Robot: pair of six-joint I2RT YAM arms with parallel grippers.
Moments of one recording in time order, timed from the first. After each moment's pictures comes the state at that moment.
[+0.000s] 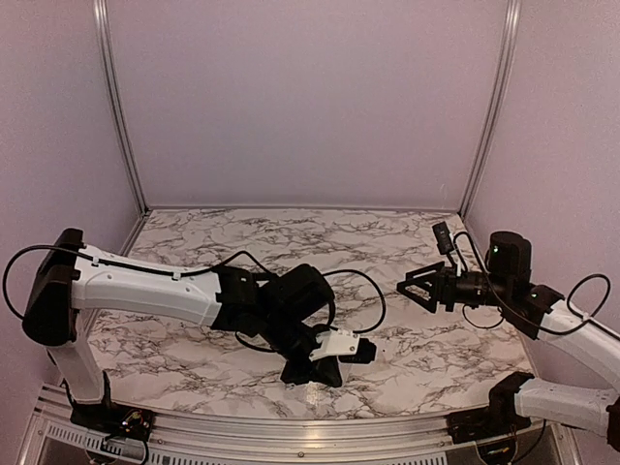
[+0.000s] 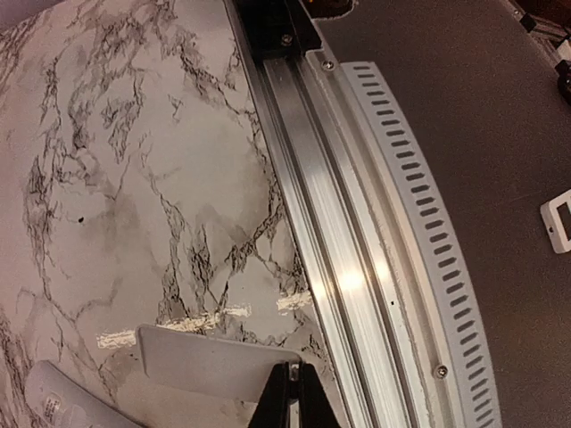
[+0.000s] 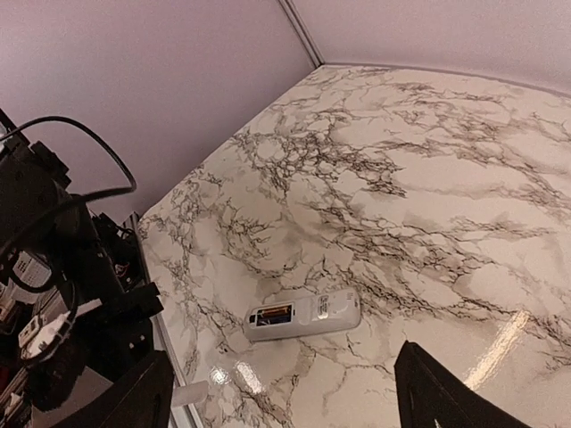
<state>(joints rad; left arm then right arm) -1.24 1.87 1.31 -0.44 0.42 0.43 0.38 0.83 0.53 -0.07 -0.71 0.28</state>
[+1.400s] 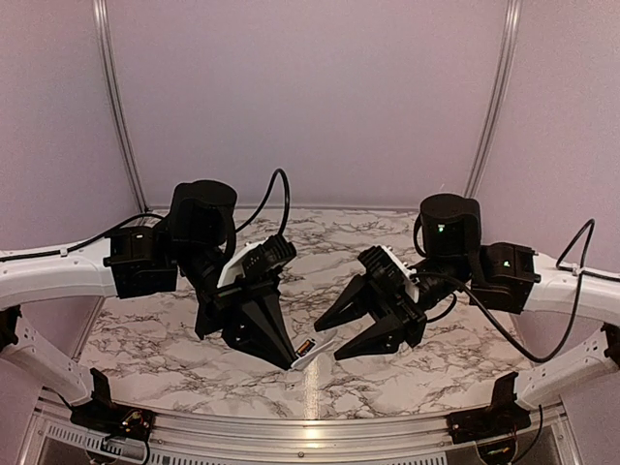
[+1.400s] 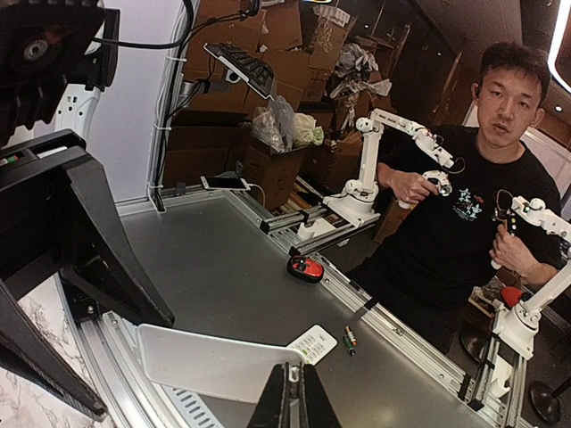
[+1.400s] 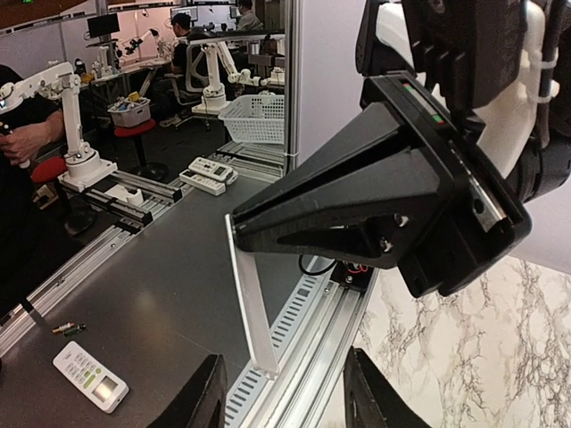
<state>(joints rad) -1.14 1.38 1.21 -0.13 1.26 0.00 1.11 1.16 1.04 -0.15 -0.93 -0.24</state>
